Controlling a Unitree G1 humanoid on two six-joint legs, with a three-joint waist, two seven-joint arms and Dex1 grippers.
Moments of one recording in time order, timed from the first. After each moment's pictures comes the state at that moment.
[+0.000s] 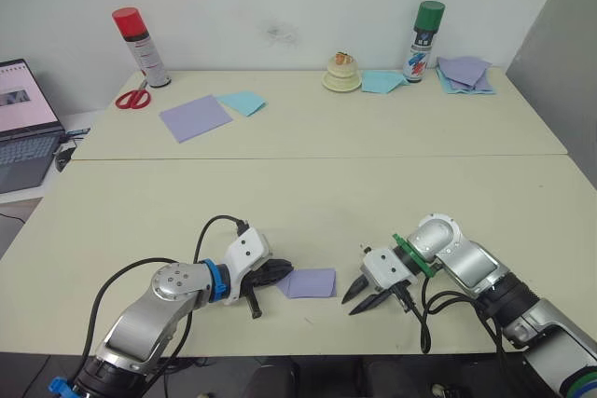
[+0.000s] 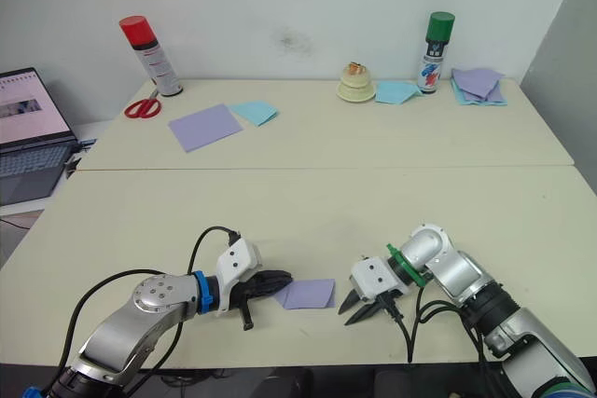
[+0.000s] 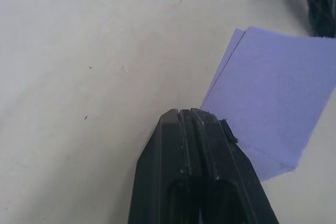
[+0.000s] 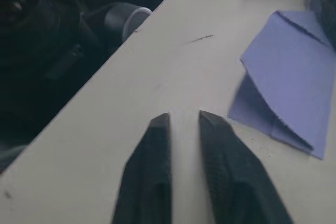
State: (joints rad) left arm -0.03 0.67 -0.21 -0.29 -0.27 0.45 -0.82; right arm -0.52 -0.59 0.55 0.11 0.17 0.03 1.54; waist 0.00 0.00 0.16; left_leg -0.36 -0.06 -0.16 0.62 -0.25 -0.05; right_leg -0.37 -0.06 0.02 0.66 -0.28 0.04
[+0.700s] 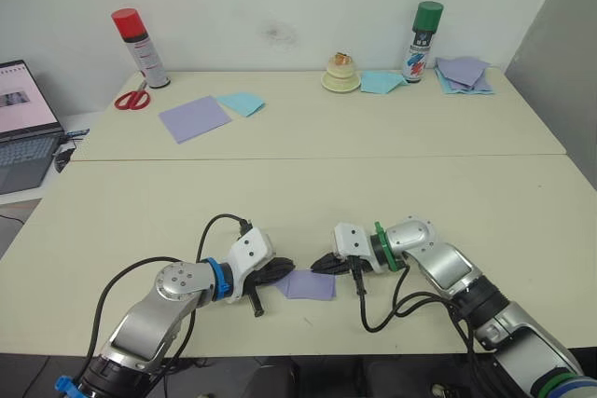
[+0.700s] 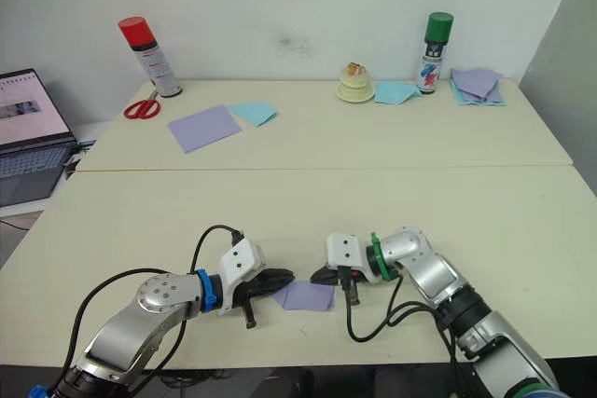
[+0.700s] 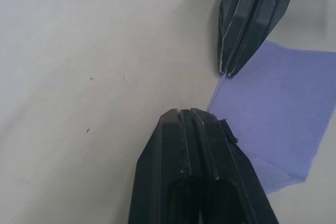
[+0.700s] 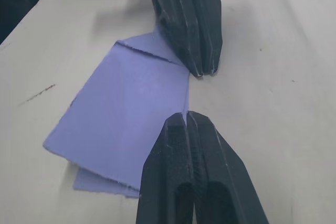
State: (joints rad) left arm -0.04 0.65 -0.22 -0.27 -0.24 0.43 -0.81; right arm -0.51 -0.46 0.53 0.19 0.05 0.03 1.20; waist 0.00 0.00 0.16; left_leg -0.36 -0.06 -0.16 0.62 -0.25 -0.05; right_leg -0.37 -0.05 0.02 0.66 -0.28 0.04
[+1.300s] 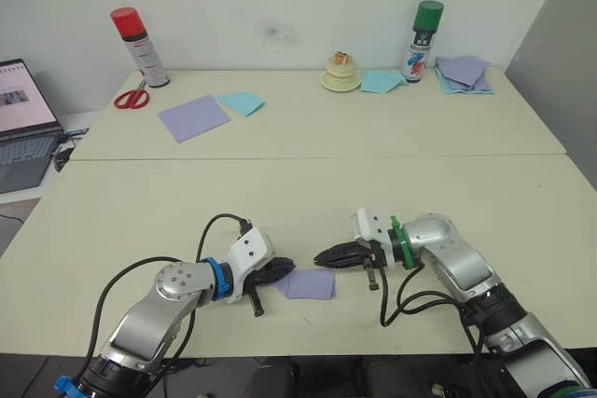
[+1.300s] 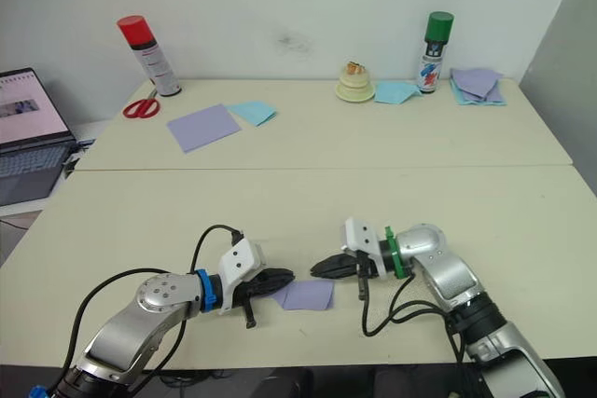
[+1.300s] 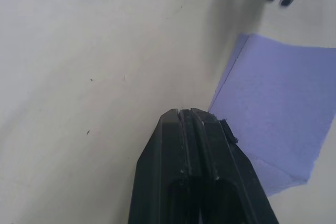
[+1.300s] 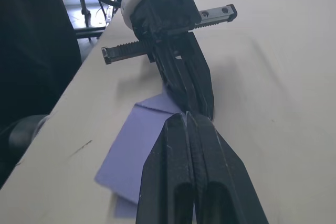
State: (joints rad) left arm -0.04 0.65 -0.22 -0.27 -0.24 0.42 -0.82; right arm -0.45 -0.40 0.43 0.09 0.18 0.16 1.21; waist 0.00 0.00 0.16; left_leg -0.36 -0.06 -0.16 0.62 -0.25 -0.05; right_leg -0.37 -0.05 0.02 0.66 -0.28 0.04
